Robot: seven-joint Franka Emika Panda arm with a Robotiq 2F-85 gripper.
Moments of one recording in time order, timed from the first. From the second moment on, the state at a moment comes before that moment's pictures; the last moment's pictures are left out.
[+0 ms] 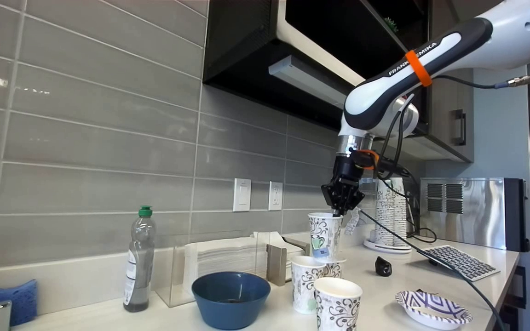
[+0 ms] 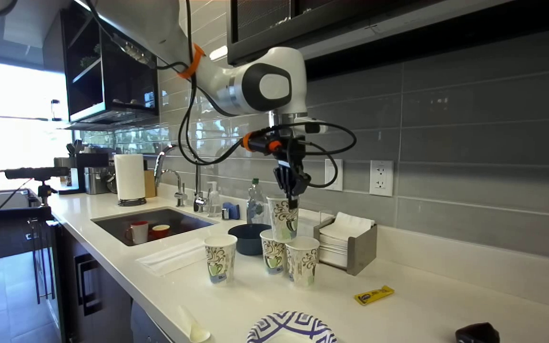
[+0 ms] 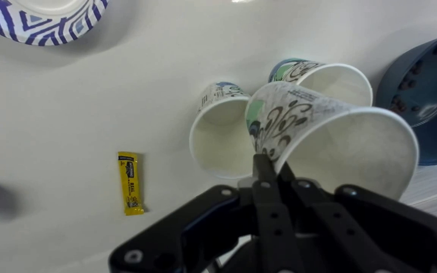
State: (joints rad) arm -0.10 -0.01 -0.03 -2.01 0.08 2.17 0.18
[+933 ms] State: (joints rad) arm -0.10 -0.05 -0.04 -2.02 0.08 2.17 0.18
